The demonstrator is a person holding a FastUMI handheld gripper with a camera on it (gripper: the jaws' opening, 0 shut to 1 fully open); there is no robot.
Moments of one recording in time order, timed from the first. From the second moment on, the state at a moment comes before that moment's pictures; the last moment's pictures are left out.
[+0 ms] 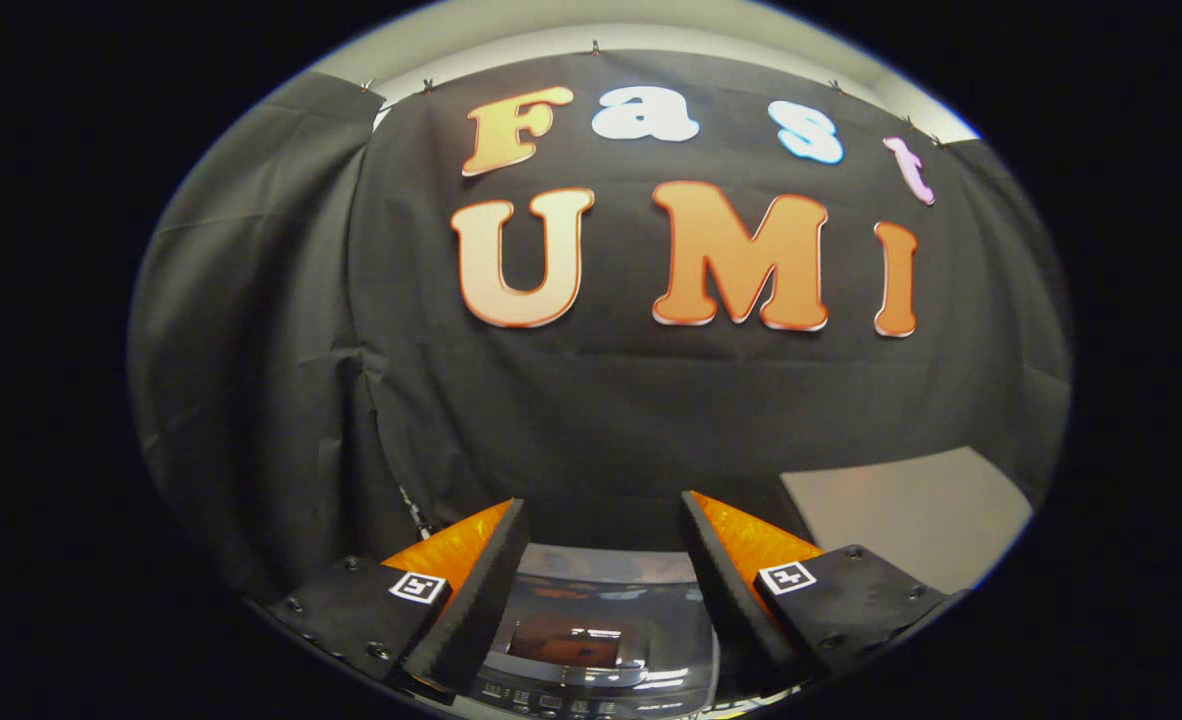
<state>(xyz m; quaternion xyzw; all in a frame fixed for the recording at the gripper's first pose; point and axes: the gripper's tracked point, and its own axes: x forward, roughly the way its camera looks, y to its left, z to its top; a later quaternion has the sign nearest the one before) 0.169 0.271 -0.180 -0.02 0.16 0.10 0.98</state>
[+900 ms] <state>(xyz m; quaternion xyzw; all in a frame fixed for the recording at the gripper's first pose) 0.070 0.033 0.001 -0.02 0.06 0.00 1.00</state>
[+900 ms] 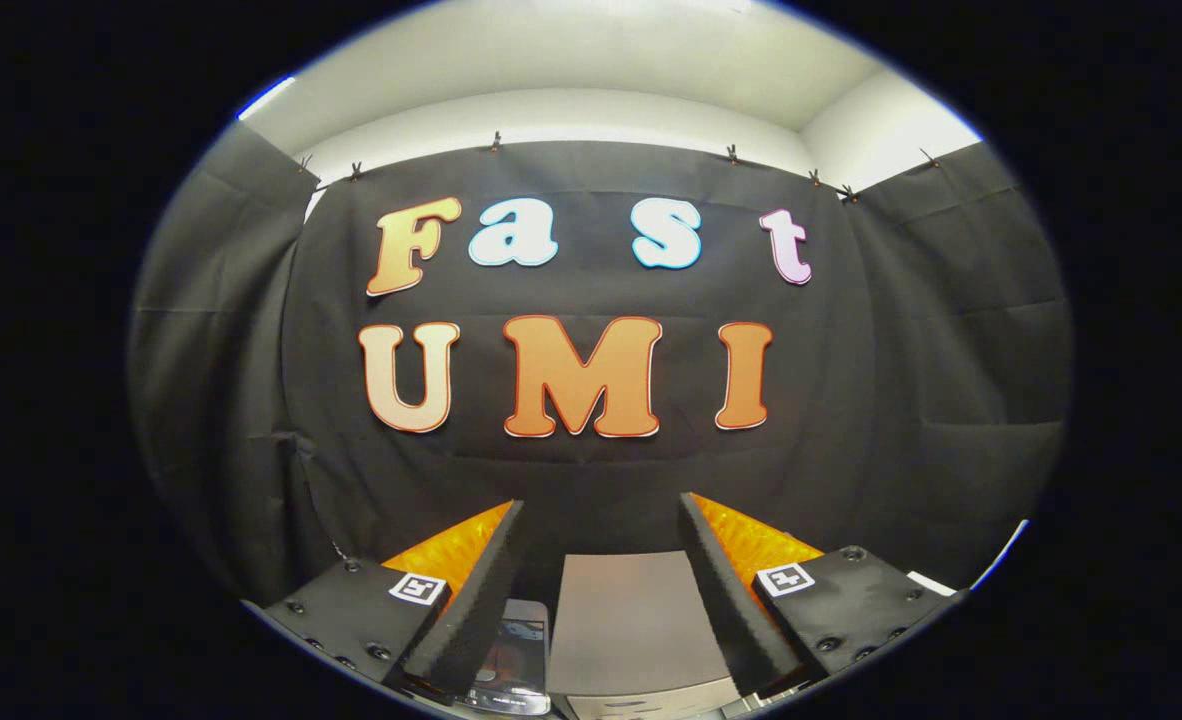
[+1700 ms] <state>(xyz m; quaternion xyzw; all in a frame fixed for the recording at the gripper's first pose) 0.053 -0.049 0.028 -0.02 0.03 0.01 1.00</state>
